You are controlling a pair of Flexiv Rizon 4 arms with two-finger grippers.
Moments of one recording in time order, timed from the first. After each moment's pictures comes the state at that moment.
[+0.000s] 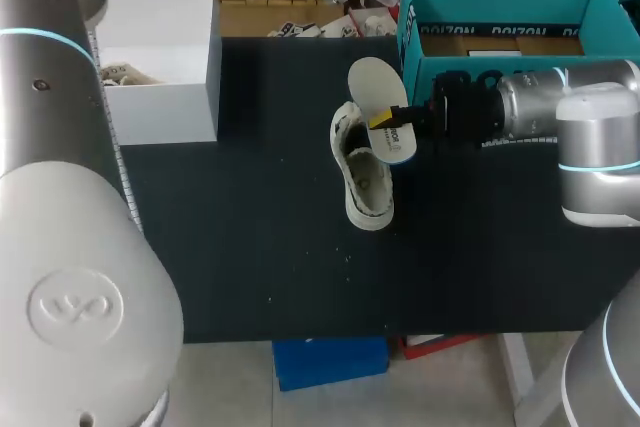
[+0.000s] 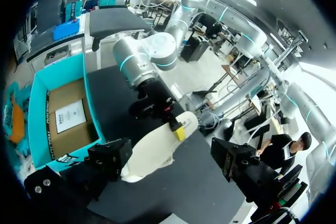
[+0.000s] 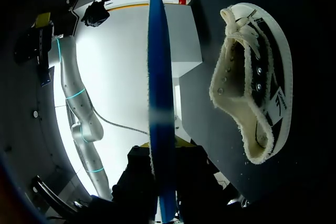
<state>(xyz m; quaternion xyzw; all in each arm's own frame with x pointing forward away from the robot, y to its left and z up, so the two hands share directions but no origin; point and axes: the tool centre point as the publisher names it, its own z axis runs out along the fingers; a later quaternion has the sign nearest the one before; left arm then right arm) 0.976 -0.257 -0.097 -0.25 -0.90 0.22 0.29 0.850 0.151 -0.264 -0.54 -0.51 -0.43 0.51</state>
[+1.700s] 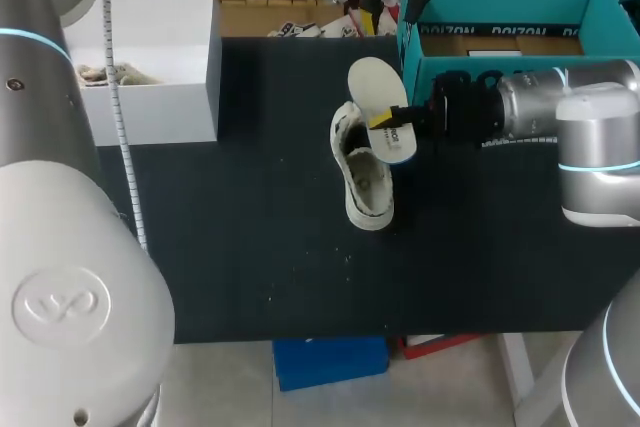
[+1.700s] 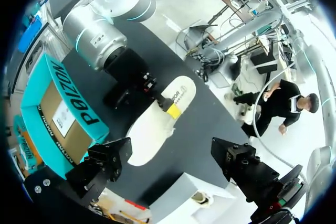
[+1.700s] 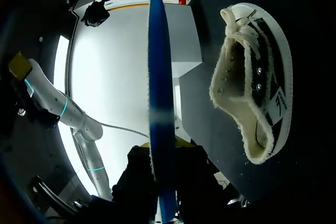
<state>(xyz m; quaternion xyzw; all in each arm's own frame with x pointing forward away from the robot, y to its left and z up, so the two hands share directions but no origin) 0.915 -0.270 -0.120 -0.39 -0.91 -0.03 0.15 0.850 0.152 -0.264 -0.54 -0.51 -0.43 0.51</state>
